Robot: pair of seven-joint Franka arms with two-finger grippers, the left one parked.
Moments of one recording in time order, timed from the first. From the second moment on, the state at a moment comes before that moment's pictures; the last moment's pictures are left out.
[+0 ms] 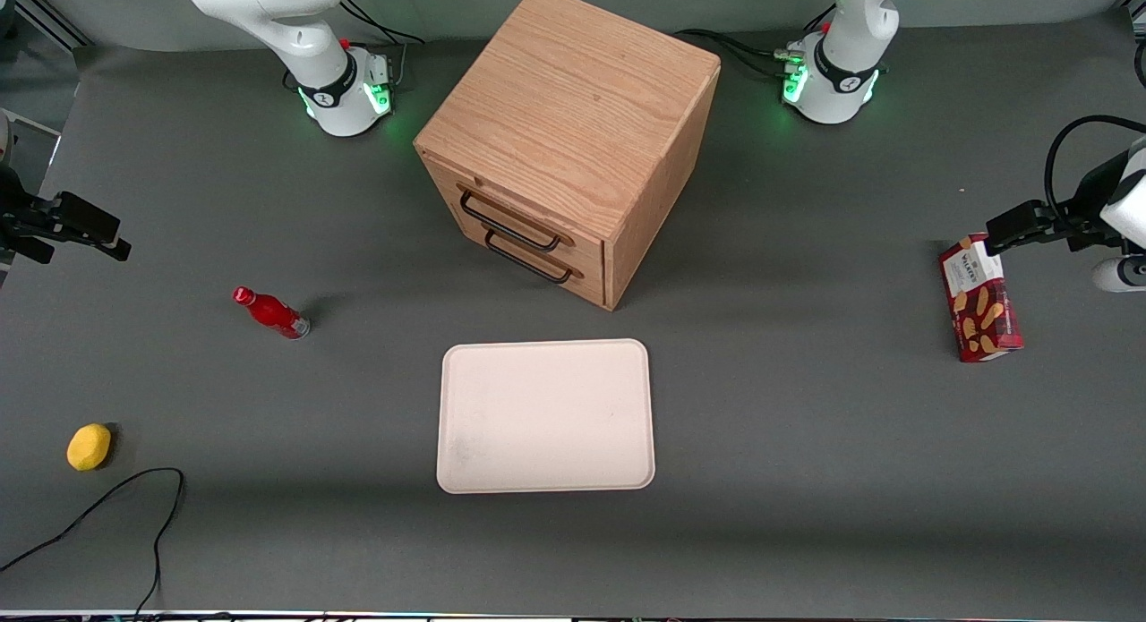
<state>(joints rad) 0.04 0.00 -0.10 -1.55 0.02 1.61 -0.04</state>
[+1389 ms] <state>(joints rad) 0.45 0.13 -0.06 -1.51 0.02 1.69 -0.04</state>
